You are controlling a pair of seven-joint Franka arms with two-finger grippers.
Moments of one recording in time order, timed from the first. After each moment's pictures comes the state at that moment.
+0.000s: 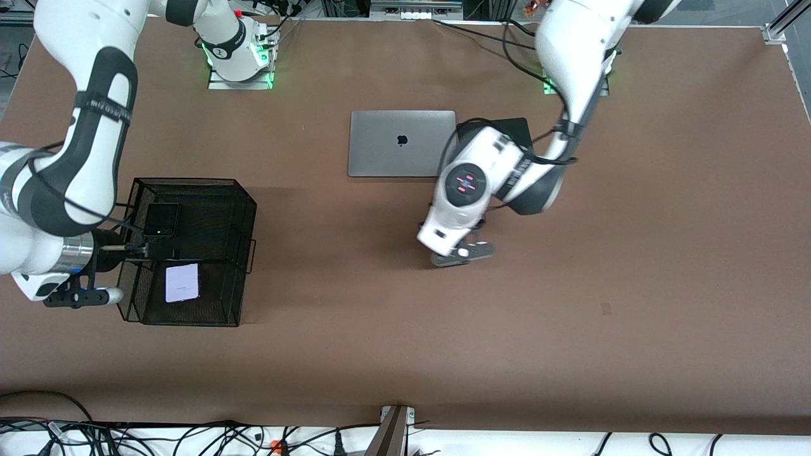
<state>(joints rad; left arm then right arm) -0.60 0.76 -0.07 -1.31 -0.02 2.03 -0.82 0.57 0.74 -0.90 -1.22 0.68 1.52 -0.30</state>
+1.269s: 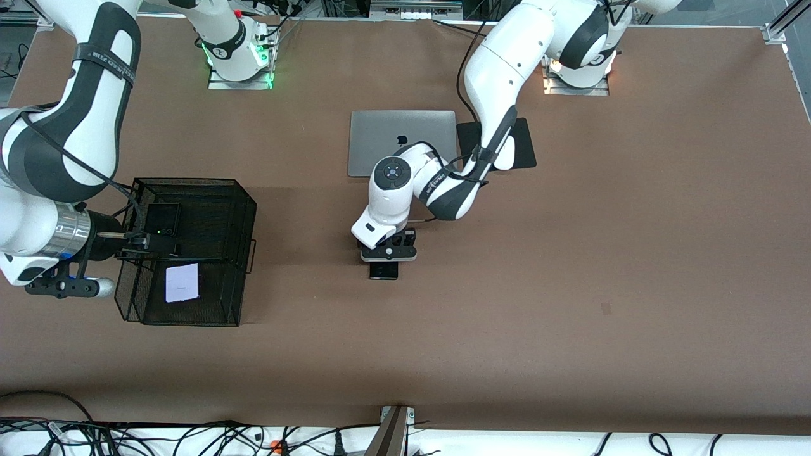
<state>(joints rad) -0.81 1.12 0.04 -1.01 -0.03 2.32 -0.91 0.64 0.69 -0.94 -1.18 0.67 1.50 -0.15</state>
